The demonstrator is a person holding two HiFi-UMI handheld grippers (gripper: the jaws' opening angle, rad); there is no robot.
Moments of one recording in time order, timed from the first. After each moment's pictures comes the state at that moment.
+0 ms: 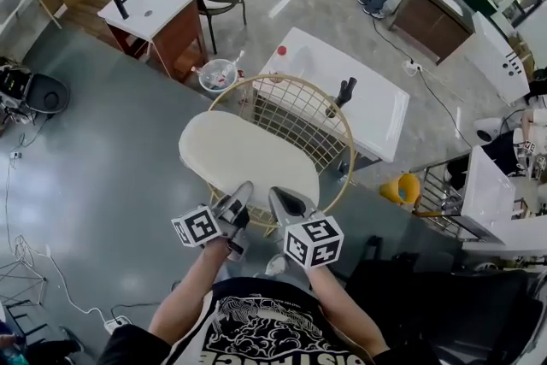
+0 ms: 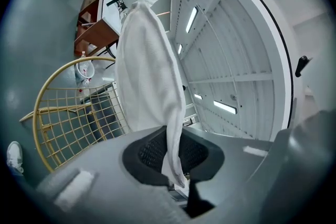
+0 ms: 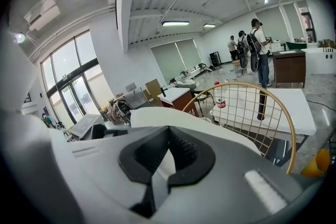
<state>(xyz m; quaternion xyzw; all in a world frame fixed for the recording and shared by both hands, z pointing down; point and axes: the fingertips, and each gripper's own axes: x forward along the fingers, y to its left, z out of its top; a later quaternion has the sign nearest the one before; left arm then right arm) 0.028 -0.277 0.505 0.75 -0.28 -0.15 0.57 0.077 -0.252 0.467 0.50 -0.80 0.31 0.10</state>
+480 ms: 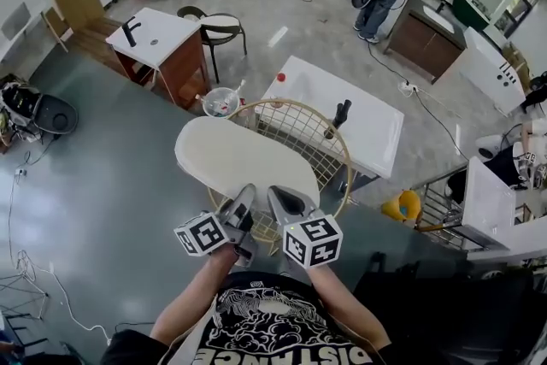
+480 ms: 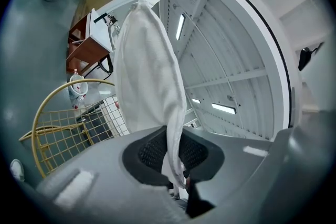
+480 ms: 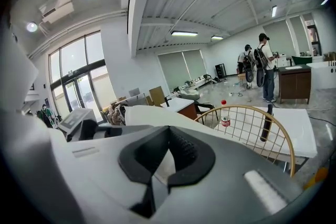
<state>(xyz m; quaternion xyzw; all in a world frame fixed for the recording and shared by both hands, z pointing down) 0.020 -0.294 0.433 0.78 -0.31 -0.17 0.51 0.064 -0.275 0.408 0.50 -0.83 0.24 0.08</state>
